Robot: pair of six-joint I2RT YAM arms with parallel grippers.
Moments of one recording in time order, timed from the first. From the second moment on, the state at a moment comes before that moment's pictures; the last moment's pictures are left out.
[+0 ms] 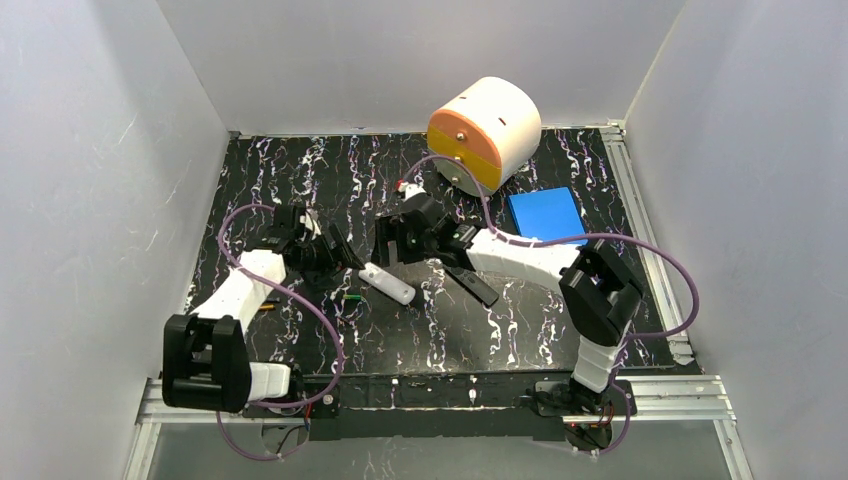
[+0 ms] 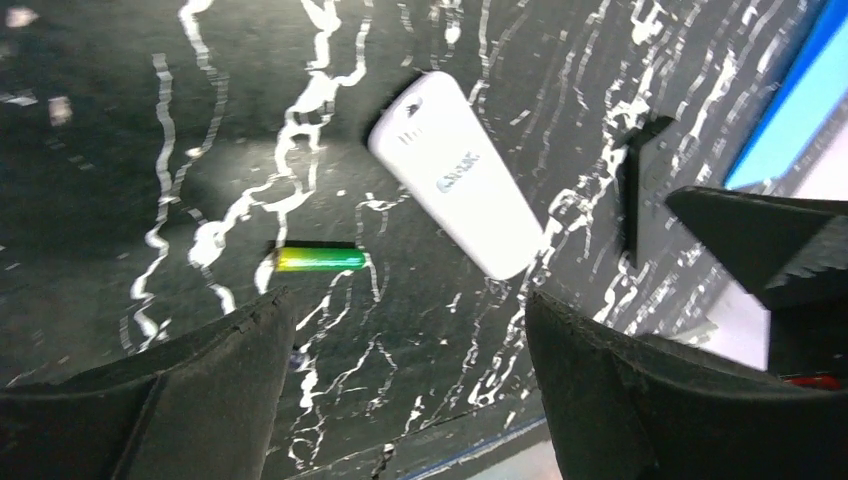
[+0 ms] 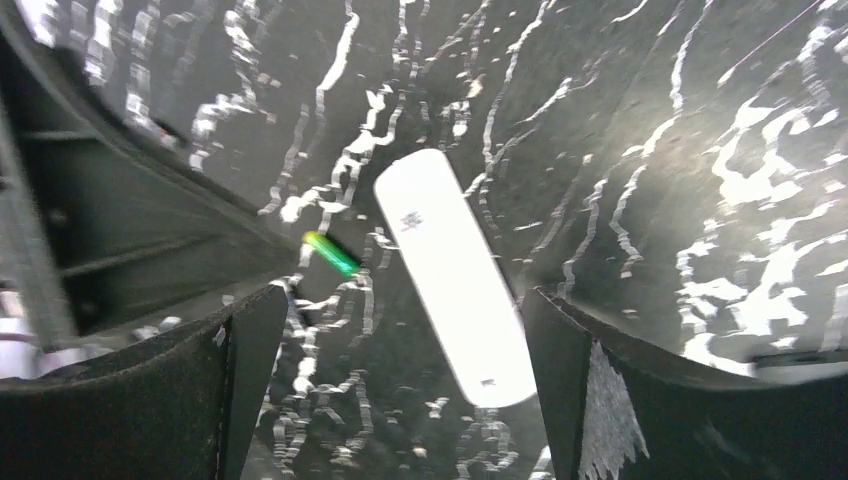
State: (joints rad) left arm -0.10 1.31 0.77 -0.55 0.42 -0.59; right arm 0.95 1.79 1.25 -0.12 -0.04 0.69
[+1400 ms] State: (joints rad) left arm -0.05 1.24 0.84 -0.68 0.18 -0.58; right arm 1.03 2.14 1.62 -0.52 0.13 0.21
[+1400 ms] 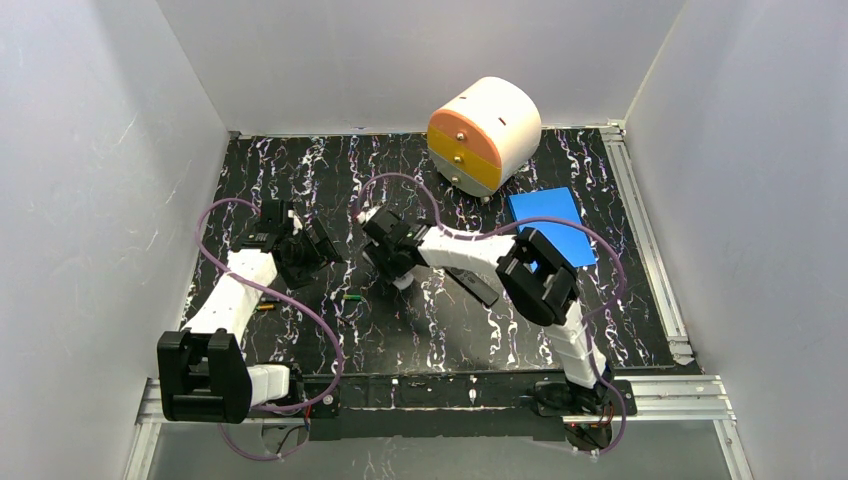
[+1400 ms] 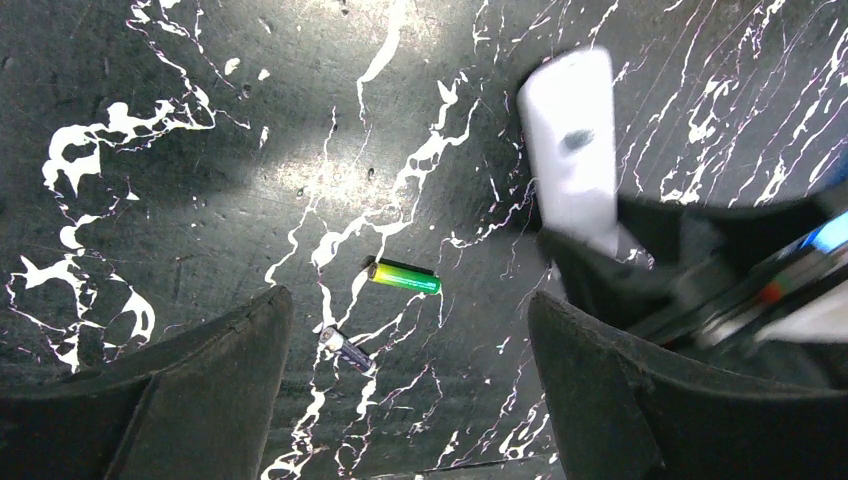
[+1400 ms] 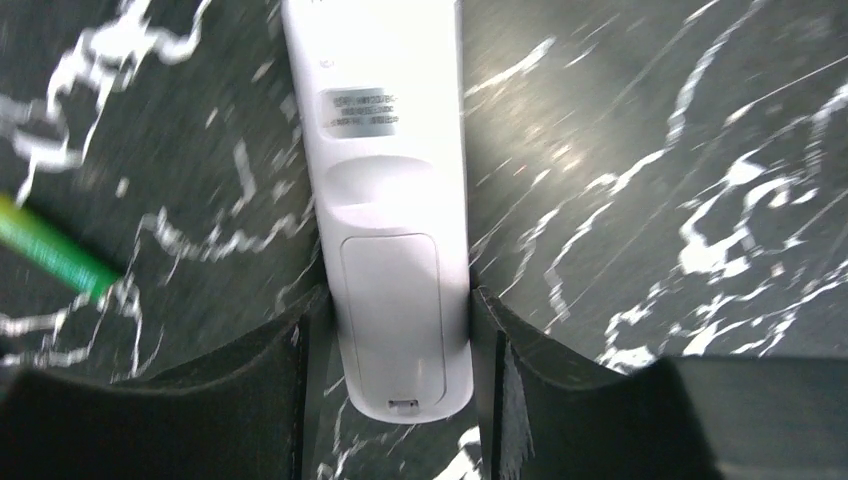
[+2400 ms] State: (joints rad) left arm -0.05 1.24 0.84 -0.69 0.21 -0.57; right arm 0.81 2.34 1.94 -0.51 0.19 0.31
